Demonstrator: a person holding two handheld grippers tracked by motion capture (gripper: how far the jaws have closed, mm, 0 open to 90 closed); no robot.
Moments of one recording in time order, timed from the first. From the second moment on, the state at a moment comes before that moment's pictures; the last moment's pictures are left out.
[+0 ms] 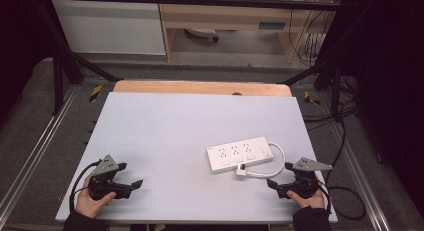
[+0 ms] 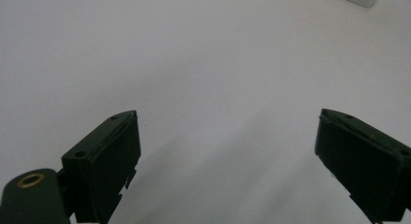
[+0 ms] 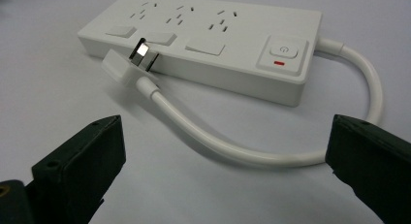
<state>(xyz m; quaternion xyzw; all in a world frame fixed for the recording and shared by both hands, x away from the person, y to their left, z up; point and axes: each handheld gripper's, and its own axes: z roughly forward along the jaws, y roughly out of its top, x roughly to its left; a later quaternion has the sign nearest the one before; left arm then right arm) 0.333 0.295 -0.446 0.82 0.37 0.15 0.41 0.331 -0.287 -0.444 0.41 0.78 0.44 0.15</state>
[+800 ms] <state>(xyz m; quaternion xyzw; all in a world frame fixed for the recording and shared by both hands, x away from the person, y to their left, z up) 0.334 0.294 -0.446 0.82 0.38 0.15 0.41 0.334 -0.271 -0.443 0.41 0.79 0.44 0.15</state>
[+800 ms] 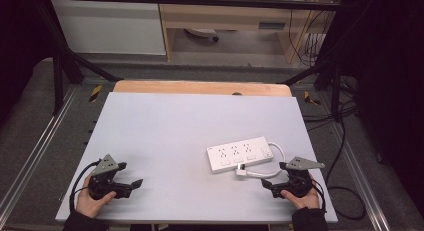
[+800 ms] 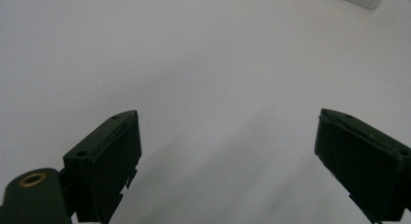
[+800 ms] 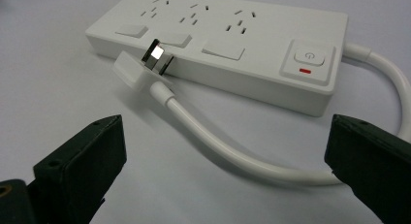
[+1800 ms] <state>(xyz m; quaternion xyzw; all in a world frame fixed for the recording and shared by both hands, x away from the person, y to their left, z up) 0.334 0.296 -0.445 0.82 0.38 0.15 0.41 0.336 -0.258 -0.437 0.40 0.78 0.45 0.15</state>
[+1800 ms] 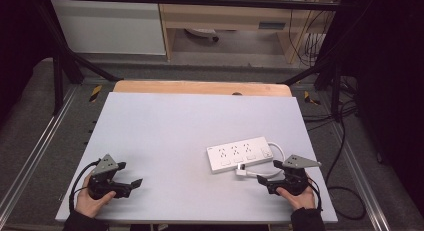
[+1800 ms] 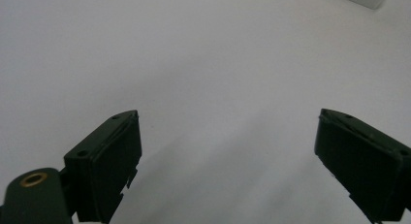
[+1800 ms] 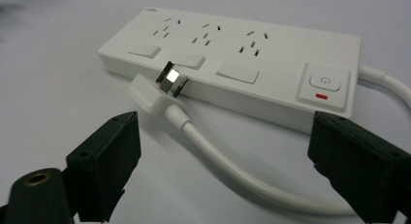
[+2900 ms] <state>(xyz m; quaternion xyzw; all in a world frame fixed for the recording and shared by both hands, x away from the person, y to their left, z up) 0.334 0.295 -0.444 0.82 0.38 0.16 0.41 0.340 -0.247 -0.426 0.39 0.79 0.46 0.15</state>
